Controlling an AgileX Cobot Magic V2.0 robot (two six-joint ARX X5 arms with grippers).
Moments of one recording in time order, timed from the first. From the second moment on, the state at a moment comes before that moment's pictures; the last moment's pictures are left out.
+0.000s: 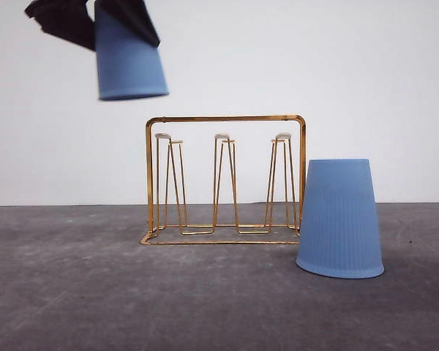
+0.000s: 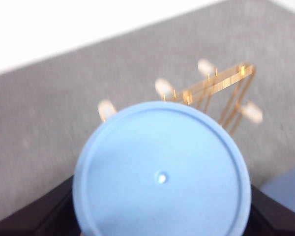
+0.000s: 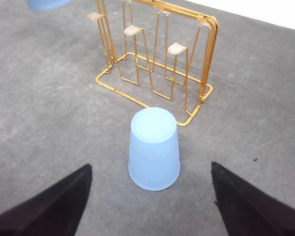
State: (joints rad) left_arx -0.45 1.31 1.19 -0.31 0.11 0.05; right_arx 0.26 0.48 0.69 -0.68 -0.33 -0.11
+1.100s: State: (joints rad) left_arx -0.45 1.63 1.39 -0.68 0.13 0.00; right_arx 0.26 0.48 0.69 -0.68 -0.33 -0.11
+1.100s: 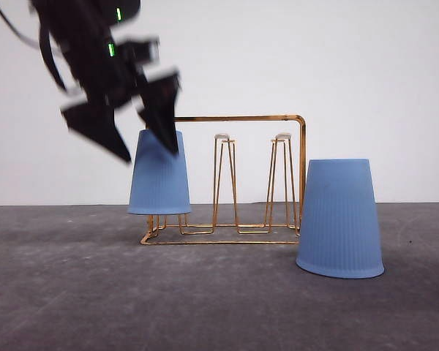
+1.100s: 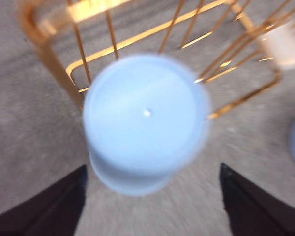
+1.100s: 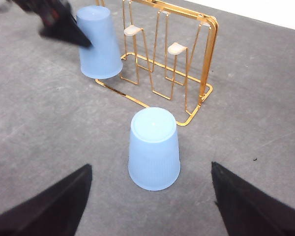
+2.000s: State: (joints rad) left_arx -0.35 0.87 0.63 -0.55 0.16 -0.29; right_arx 0.26 0.77 0.69 -0.63 -0.34 -0.10
